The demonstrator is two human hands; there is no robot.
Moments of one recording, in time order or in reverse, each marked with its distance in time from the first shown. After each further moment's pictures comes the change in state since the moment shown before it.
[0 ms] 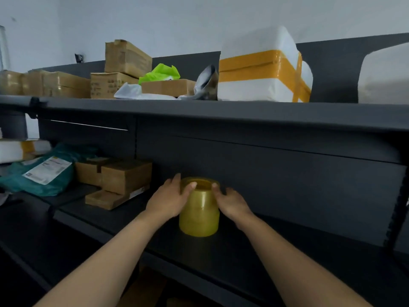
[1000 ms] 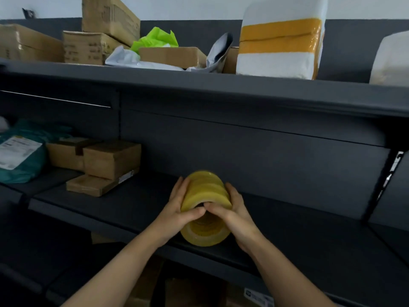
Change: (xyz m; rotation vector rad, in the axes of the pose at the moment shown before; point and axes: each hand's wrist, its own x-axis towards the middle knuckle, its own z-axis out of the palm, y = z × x) left_hand -0.016 -0.052 0.044 -0.785 -0.329 0.221; right_hand -0.032 0.034 0.041 0.392 0.004 -0.072
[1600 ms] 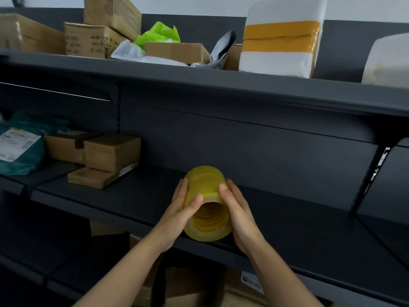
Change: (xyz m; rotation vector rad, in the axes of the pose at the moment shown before) left_hand -0.035 0.008 0.012 -0.174 0.014 -0.045; right_hand -0.032 -0.008 0.013 0.212 0.074 -0.062
